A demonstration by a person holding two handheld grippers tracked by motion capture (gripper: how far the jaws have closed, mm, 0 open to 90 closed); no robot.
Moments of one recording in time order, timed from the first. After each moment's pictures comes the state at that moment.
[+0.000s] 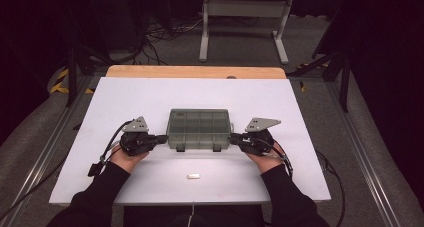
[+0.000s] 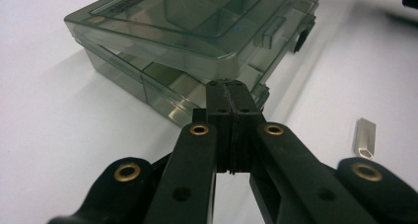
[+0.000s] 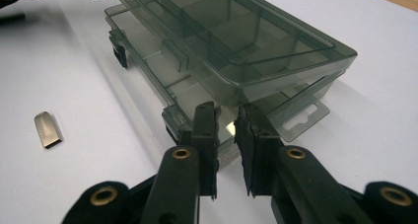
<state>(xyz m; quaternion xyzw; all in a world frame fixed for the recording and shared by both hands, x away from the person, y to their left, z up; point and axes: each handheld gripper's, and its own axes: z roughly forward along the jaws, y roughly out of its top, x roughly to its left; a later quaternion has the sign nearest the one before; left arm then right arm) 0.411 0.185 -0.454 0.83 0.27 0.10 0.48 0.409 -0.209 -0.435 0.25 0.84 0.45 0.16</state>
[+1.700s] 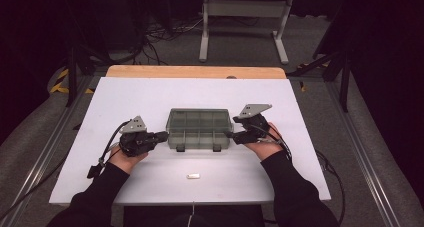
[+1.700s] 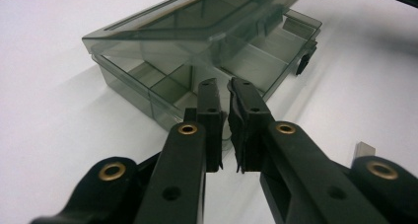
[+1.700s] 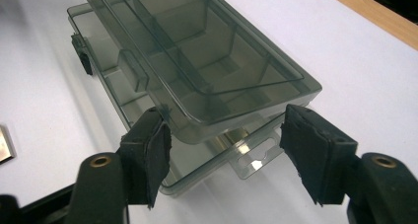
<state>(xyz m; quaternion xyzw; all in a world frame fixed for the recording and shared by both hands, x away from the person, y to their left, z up) 0.403 0.184 -0.450 0.81 0.28 0.13 0.50 0.438 -0.194 -0.408 0.24 0.87 0.39 0.19</state>
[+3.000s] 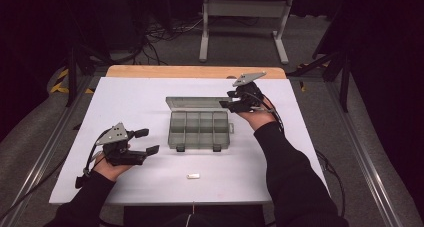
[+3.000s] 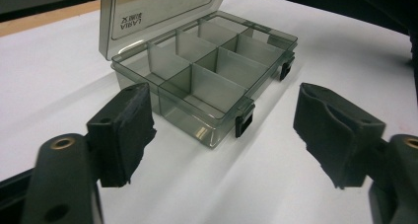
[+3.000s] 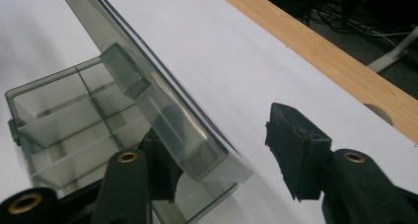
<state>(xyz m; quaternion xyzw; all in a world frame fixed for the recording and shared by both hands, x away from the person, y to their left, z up) 0.376 0.220 -0.452 0.78 0.25 0.15 0.55 0.505 -0.177 -0.362 0.25 0.86 0.40 0.20</state>
